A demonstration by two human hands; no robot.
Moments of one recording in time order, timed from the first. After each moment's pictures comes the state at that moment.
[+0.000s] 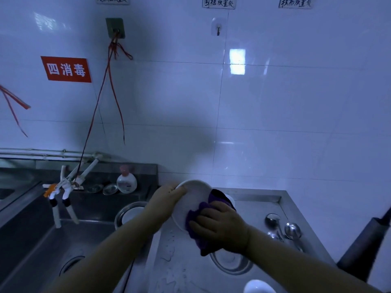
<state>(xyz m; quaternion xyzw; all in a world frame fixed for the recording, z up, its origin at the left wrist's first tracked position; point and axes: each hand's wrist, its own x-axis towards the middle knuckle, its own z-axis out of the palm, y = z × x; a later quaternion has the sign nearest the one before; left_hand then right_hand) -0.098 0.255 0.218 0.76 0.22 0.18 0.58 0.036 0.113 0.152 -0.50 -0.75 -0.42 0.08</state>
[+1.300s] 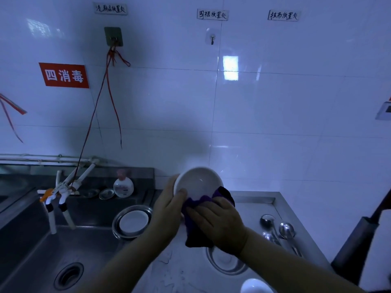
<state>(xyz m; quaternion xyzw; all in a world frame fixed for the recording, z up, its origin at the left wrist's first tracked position) -0.111 0.221 0.212 0.71 0.11 0.35 0.61 0.007 0.111 0.169 -0.54 -0.67 -0.49 0.16</state>
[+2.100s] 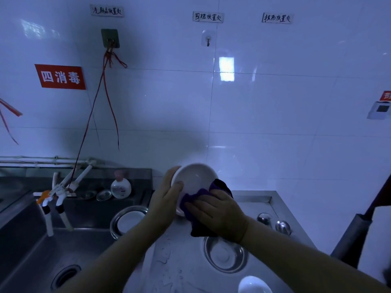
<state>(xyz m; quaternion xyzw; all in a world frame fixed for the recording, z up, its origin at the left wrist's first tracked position) -0.106 0.235 0.218 0.73 0.08 0.34 0.59 0.017 0.107 0.185 -0.53 -0.69 -0.48 0.12</state>
